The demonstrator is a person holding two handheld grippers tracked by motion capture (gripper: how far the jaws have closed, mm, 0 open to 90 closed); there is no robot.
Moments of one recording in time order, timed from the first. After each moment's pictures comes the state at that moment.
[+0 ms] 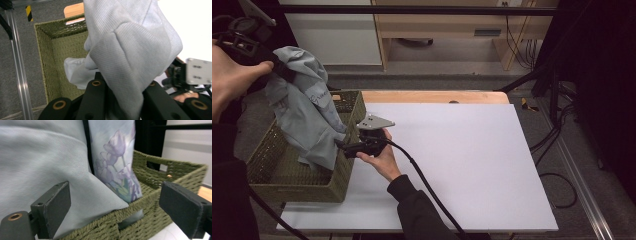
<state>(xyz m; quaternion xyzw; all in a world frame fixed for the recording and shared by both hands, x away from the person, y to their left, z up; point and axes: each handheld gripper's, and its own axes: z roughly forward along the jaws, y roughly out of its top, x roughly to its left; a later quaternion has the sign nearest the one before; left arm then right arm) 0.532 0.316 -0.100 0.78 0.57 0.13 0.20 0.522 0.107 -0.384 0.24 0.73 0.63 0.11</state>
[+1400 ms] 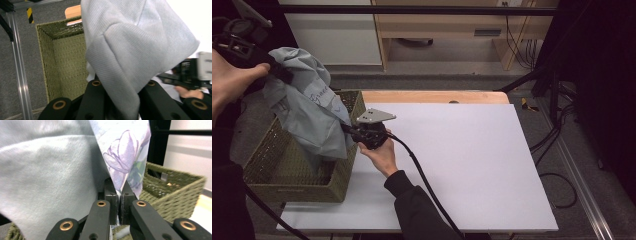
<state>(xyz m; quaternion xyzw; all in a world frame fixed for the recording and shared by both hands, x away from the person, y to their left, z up) 0.527 0.322 -0.102 0.78 0.57 0.14 0.20 0.528 0.100 -0.365 0.22 0.73 0.64 0.12</state>
